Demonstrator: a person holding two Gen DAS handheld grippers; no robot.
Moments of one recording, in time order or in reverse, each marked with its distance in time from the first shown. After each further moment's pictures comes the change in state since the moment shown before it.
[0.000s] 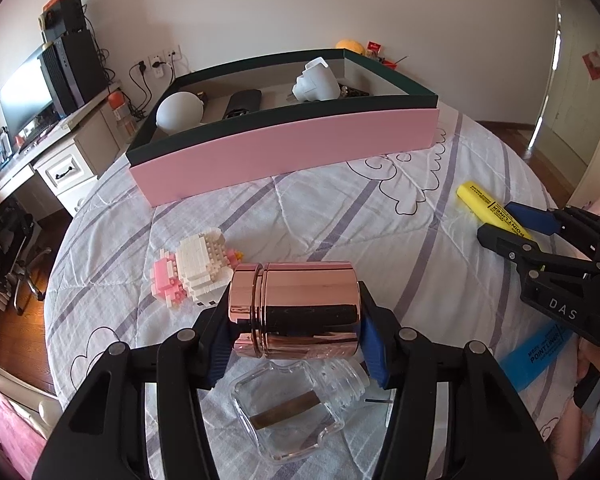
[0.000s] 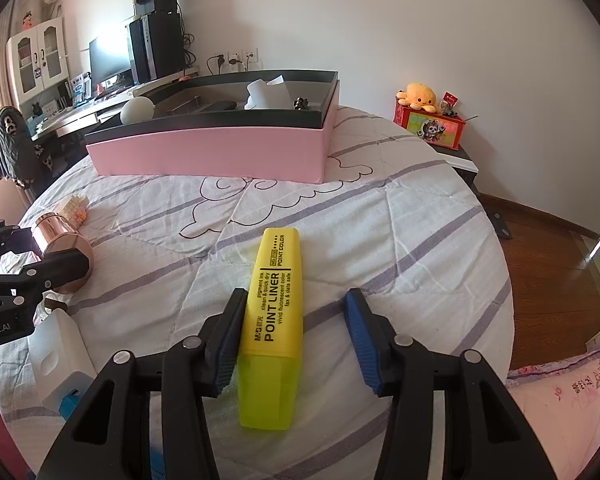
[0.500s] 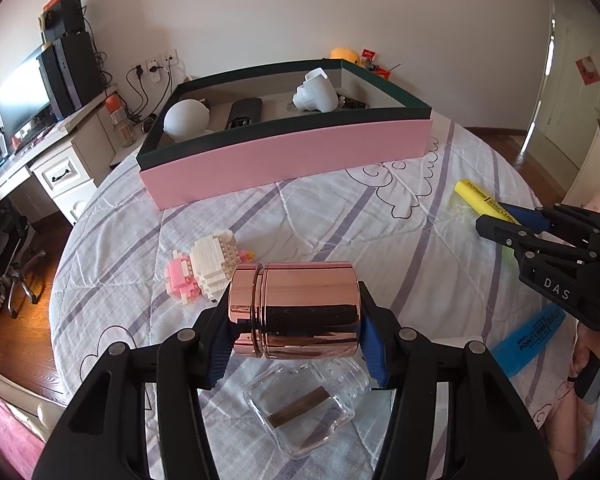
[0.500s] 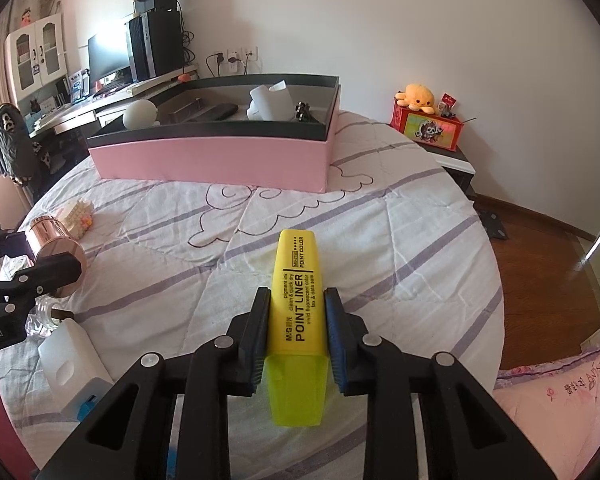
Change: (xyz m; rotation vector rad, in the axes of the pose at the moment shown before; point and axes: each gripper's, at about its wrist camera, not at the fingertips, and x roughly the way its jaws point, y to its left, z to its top) left arm -0.015 0.010 -0.002 -0.004 -0.027 -0.032; right arm -0.010 0.006 0.009 -0.008 0.009 -0.011
